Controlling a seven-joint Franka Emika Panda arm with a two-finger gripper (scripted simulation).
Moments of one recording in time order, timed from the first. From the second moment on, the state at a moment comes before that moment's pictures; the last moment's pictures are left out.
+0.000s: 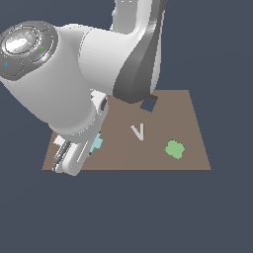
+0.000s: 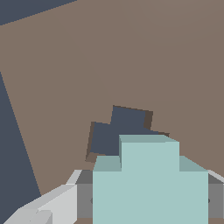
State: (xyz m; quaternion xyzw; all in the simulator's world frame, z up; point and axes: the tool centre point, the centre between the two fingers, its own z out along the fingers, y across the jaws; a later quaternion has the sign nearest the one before) arm 0.073 -0.101 0.040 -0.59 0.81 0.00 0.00
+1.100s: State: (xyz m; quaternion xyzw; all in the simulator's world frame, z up) arm 0.075 -0.121 0.038 -0.52 0.85 0.00 0.00
